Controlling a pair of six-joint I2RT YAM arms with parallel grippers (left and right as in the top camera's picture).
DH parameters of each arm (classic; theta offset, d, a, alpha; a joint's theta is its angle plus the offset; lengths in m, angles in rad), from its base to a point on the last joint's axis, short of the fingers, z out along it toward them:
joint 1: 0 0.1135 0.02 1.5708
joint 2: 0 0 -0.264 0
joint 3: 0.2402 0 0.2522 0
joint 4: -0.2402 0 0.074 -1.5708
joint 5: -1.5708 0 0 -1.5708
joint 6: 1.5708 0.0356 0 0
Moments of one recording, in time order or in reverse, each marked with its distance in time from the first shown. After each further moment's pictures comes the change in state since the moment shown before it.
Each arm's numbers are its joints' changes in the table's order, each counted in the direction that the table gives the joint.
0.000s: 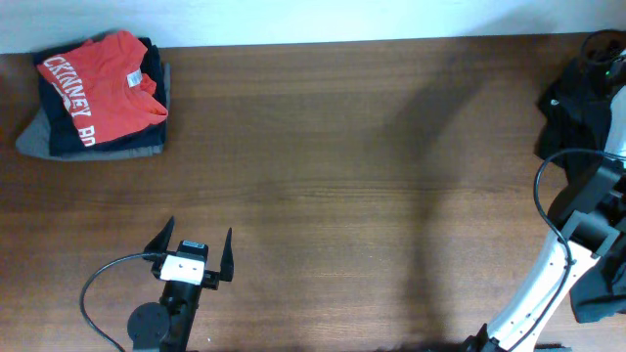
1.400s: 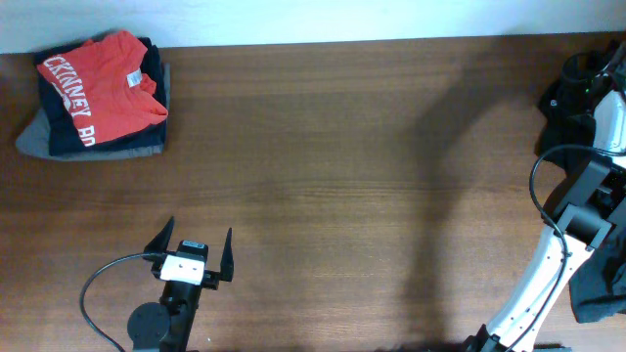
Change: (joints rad) left arm 0.000 0.000 0.000 0.000 0.000 0.000; right arm 0.000 -0.121 0.027 -0.021 0.027 0.021
